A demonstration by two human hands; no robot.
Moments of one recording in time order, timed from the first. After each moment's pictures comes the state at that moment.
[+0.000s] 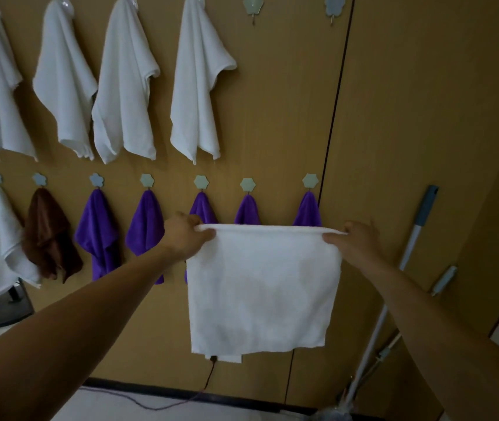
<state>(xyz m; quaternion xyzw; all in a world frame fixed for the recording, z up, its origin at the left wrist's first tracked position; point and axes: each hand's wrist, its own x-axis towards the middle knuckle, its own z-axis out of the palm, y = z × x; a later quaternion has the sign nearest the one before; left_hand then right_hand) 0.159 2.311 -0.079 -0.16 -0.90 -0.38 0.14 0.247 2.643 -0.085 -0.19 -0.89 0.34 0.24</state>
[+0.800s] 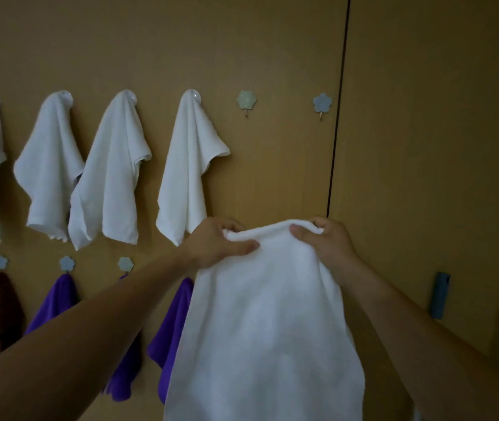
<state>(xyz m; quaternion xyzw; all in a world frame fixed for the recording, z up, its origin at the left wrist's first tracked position) 0.088 2.380 0.065 -0.35 -0.79 -0.49 0.13 0.153 2.617 0.057 0.05 -0.78 0.54 0.32</state>
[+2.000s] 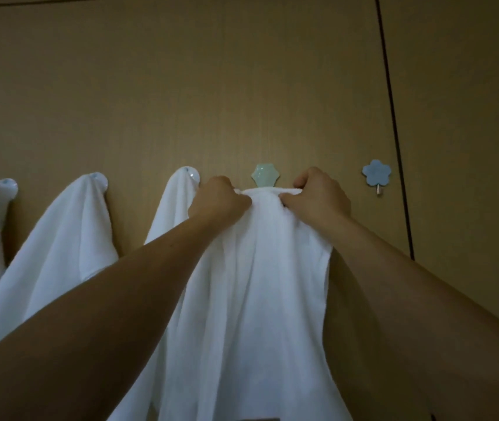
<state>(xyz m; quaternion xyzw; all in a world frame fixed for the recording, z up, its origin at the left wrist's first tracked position) -0.150 2.432 0.304 -0.20 -0.79 -0.41 0.42 -0.096 2.603 0.301 -0.03 -0.80 0.23 0.56</state>
